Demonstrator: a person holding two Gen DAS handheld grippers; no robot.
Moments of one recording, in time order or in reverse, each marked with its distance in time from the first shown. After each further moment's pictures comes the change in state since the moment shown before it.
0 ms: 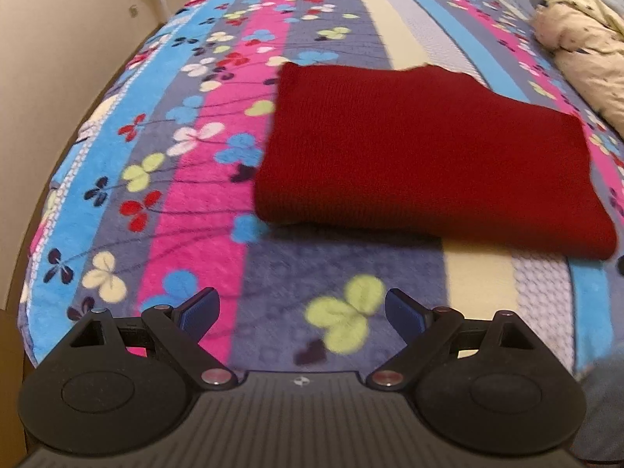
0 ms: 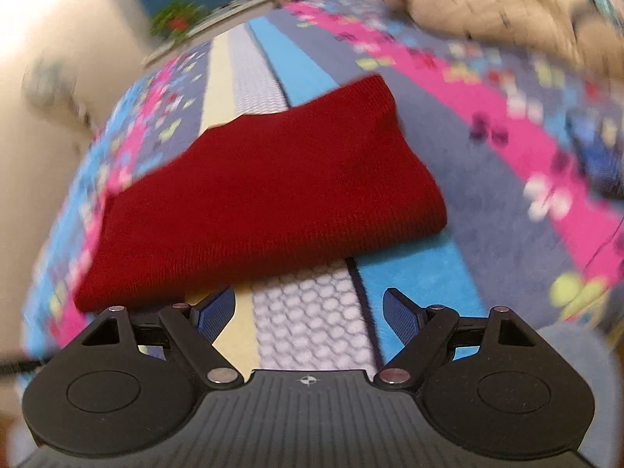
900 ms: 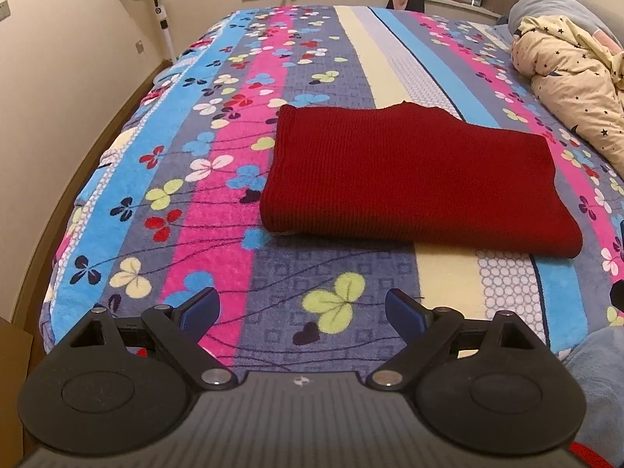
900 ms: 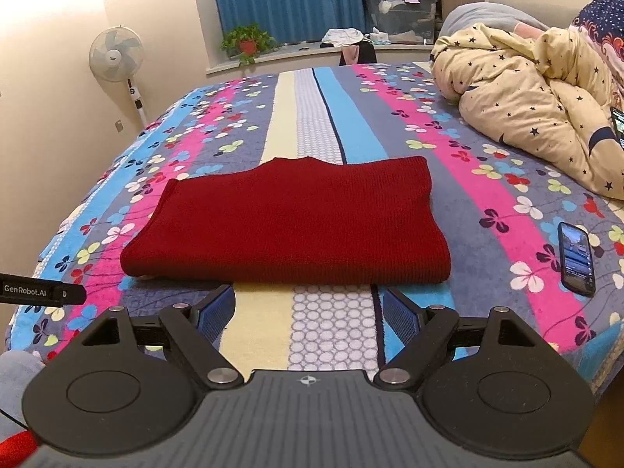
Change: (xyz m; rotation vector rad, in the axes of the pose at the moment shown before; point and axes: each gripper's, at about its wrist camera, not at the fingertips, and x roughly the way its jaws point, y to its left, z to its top) left arm -0.080 -0.003 -0.041 0.021 -0.126 -0.027; right arm -0.113 0.084 -0.070 -0.478 -0.171 -0.048
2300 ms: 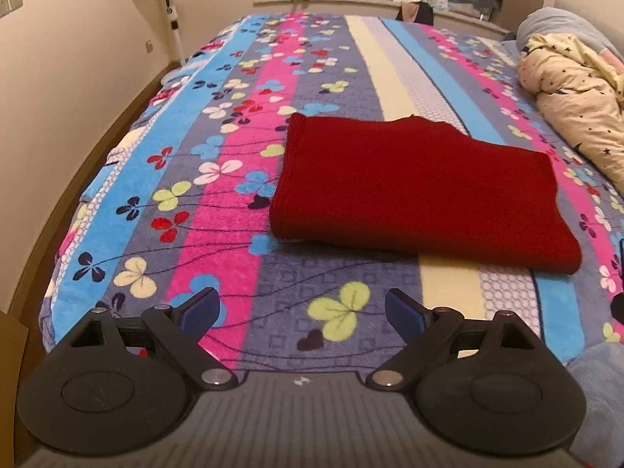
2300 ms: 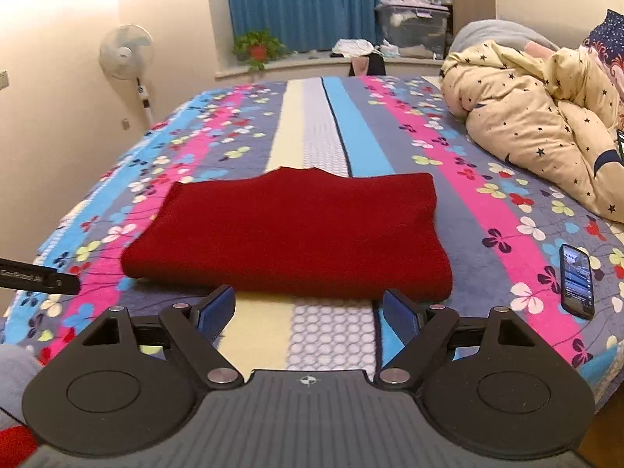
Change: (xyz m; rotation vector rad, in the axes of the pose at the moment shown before) left arm -0.014 0.010 -0.003 -0.042 -0.039 -0.007; right arm -0.010 0.004 -0.001 -0.063 -0.045 0.025
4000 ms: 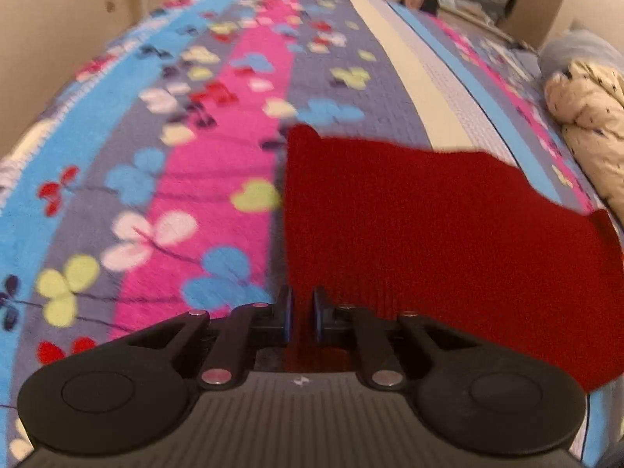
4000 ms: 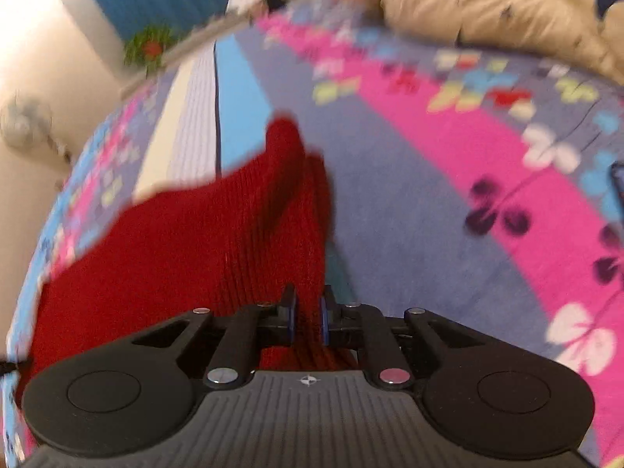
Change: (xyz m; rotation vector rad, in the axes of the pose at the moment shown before) left arm 0.250 0.060 0.134 -0.081 0.069 -0.151; right arm 0.233 -0.191 0.054 0.461 0.101 -0.051
